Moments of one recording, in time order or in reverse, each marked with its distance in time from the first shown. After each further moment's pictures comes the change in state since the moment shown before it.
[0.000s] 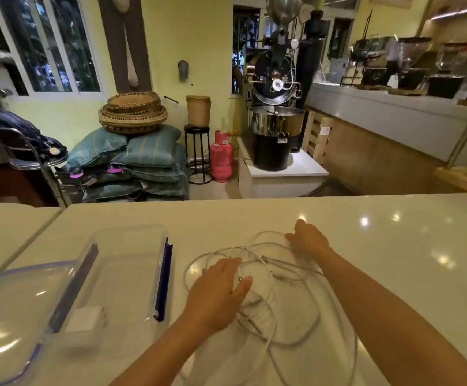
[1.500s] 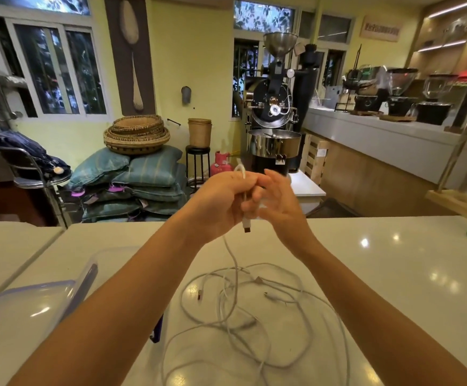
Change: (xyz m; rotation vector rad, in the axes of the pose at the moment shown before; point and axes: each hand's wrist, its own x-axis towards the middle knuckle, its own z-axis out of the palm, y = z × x) left_hand 0.037 0.092 -0.135 -1.177 -0.196 0.272; right_hand -0.106 -0.092 -0.092 0.970 0.090 -0.763
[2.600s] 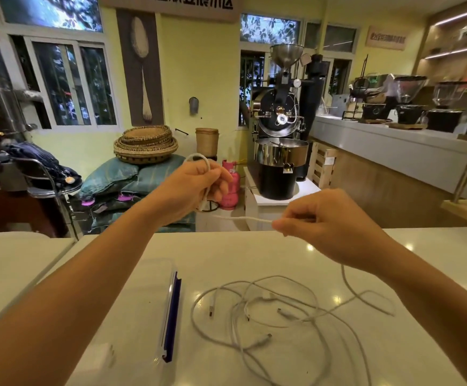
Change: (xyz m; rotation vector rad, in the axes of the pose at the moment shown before) left_hand 0.002 0.033 -0.065 0.429 0.169 0.133; right_hand -0.019 -0.090 -0.018 -0.703 -0.209 -0.035
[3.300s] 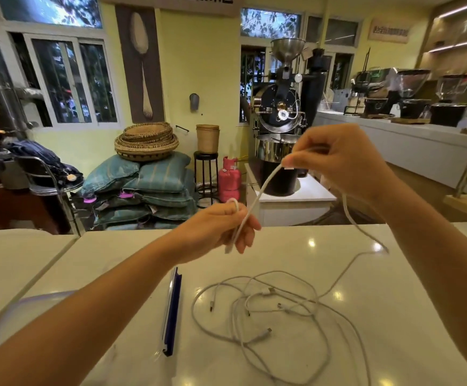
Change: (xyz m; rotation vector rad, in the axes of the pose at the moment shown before) left_hand -0.033 -0.026 0.035 -0.029 -0.309 -0.141; right_hand 0.042 0.019 -0.034 0.053 0.237 -0.211
